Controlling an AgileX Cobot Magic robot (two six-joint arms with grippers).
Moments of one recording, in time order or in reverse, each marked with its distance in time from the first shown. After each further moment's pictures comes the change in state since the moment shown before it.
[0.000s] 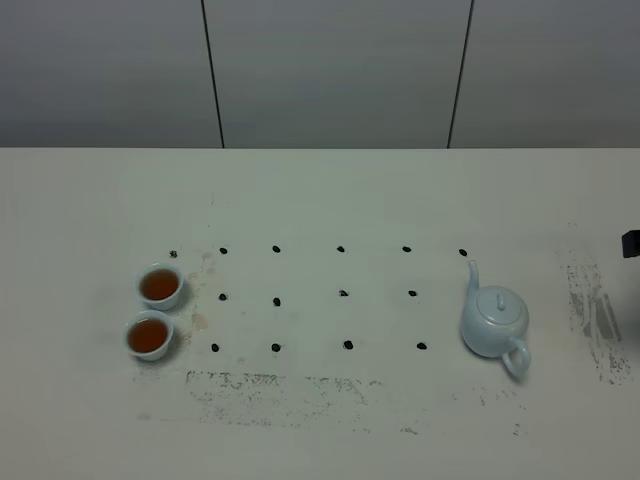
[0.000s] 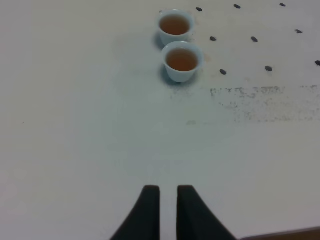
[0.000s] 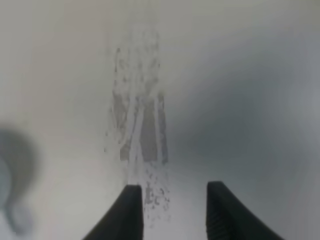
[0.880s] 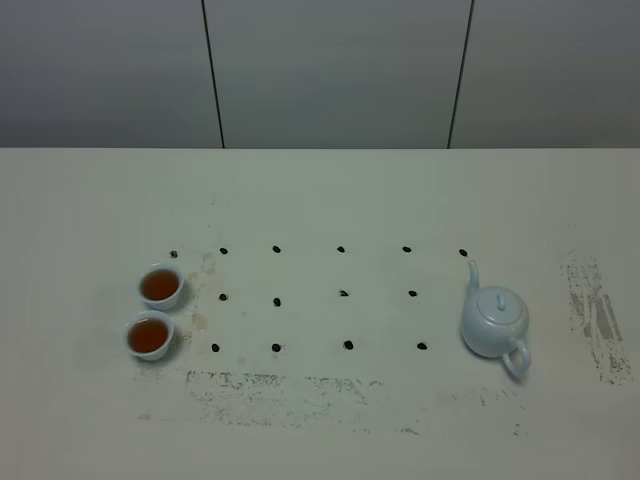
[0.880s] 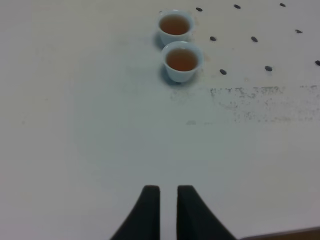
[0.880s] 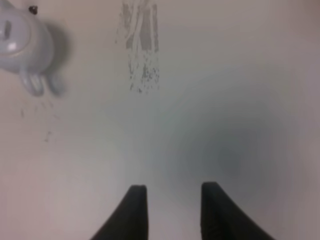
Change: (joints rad) left arm 0.000 0.000 0.000 0.000 0.000 0.000; right arm -0.001 -0.735 0.152 -0.002 0.456 -0.026
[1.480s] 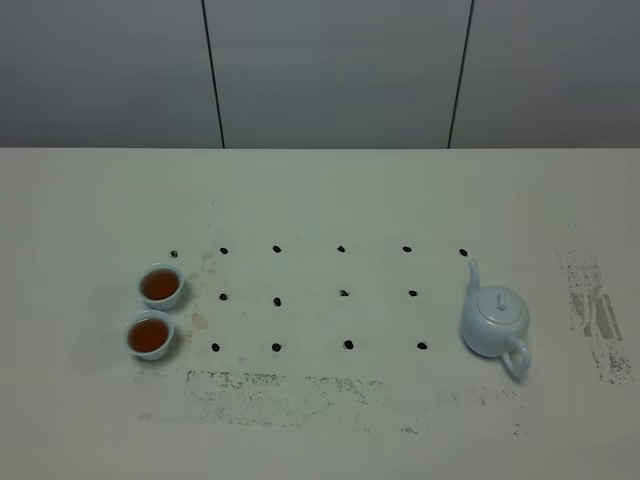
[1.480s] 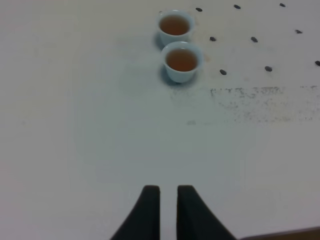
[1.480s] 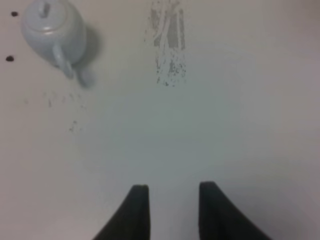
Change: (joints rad) left arm 0.000 0.000 0.000 0.000 0.000 0.000; right arm 0.020 -0.468 0.348 0.059 -0.109 -0.029
